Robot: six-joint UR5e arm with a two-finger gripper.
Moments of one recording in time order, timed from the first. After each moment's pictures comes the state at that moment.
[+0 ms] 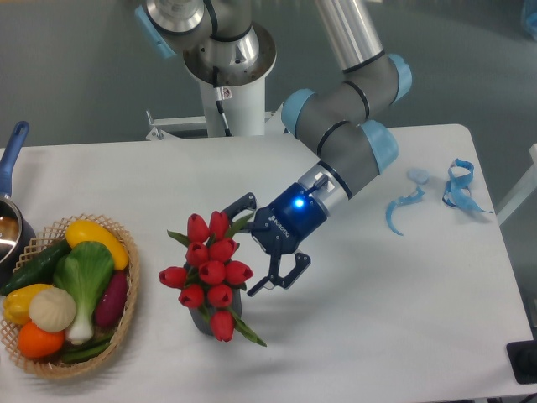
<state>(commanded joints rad) 2.66 -1.94 -1.85 -0.71 0.34 1.32</state>
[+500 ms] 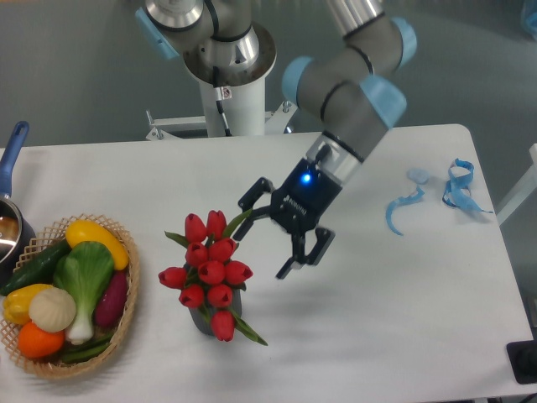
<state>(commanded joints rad) 2.71 -1.73 -1.88 -0.72 0.89 1.38</state>
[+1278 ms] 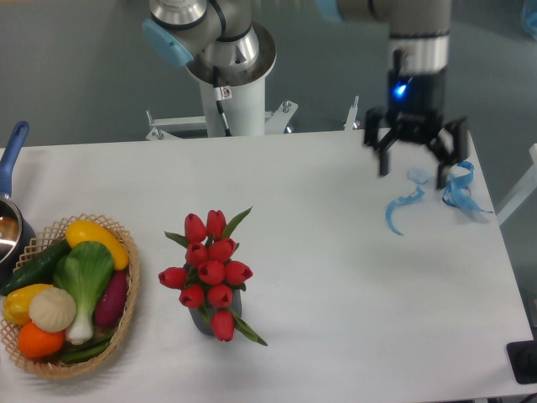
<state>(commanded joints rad) 3.00 -1.57 -1.75 -0.95 1.22 1.85</state>
